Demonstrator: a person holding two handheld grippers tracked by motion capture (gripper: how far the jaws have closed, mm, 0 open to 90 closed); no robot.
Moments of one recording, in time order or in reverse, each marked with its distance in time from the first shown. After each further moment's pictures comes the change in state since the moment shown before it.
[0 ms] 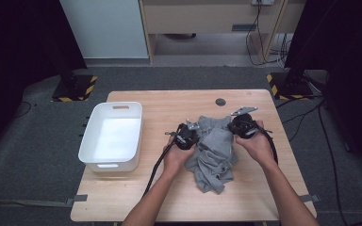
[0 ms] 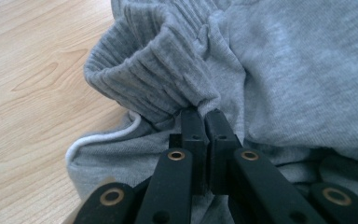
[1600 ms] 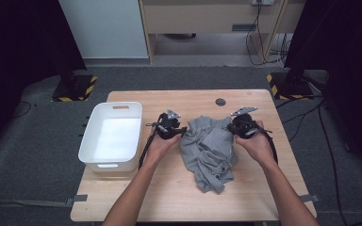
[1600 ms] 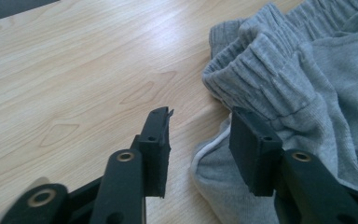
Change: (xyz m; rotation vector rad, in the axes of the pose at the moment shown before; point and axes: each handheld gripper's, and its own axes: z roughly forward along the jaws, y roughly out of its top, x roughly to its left) left arm 0.065 0.001 -0.022 -0.084 0.024 -0.045; right arm 0.000 0.000 0.001 0.007 0.013 0.006
